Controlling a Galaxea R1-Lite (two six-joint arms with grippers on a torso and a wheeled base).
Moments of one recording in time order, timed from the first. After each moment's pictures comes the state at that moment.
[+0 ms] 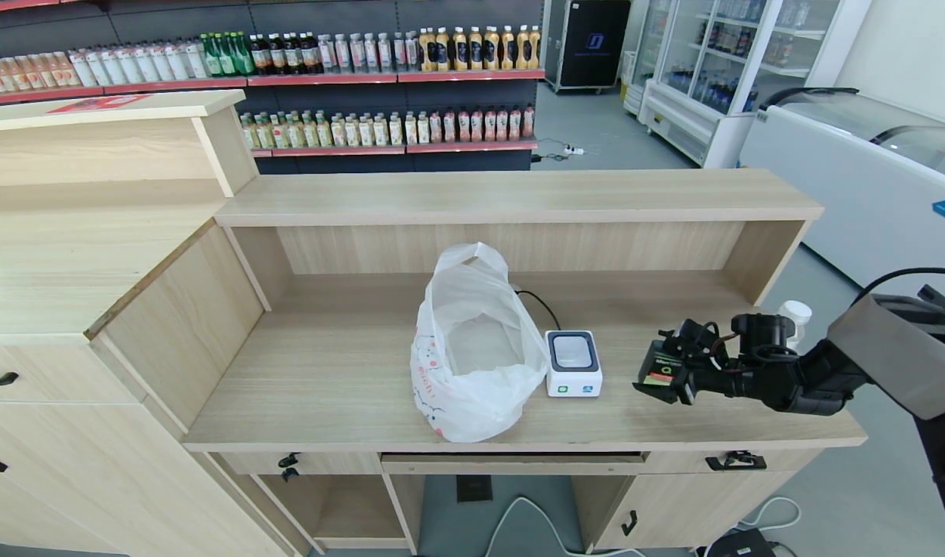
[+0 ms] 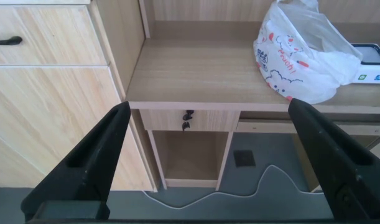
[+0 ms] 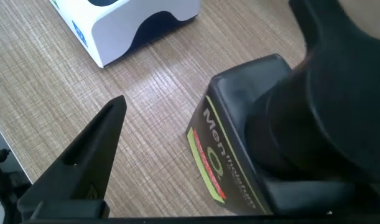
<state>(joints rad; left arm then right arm) 0.00 0.00 0.00 0.00 0.01 0.00 -0.13 2.59 -1.38 -0.62 0.79 -0.81</state>
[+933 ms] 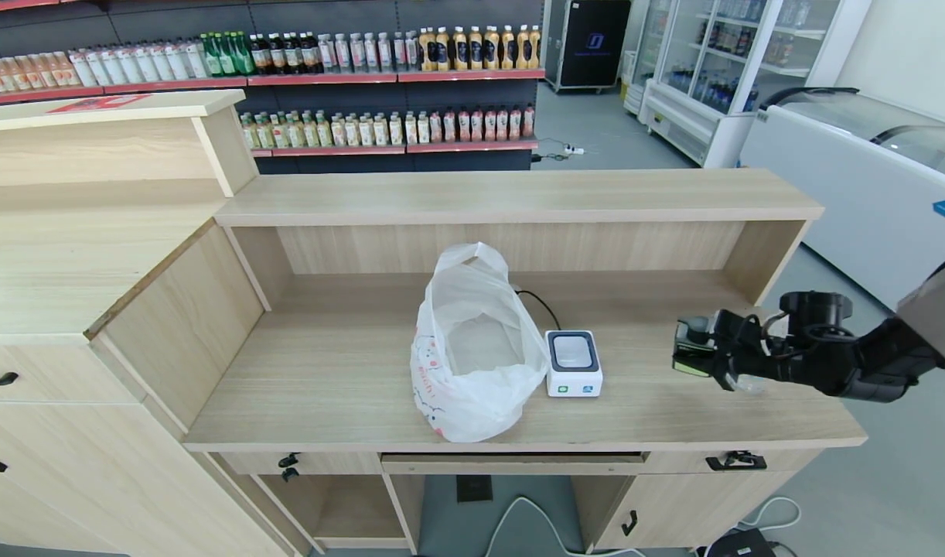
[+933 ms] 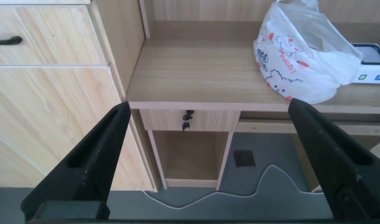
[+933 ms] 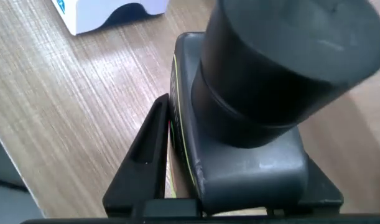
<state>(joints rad) 0.00 0.00 0.00 0.00 0.01 0.00 -0.21 2.39 -1.25 -0.59 0.78 -1.13</state>
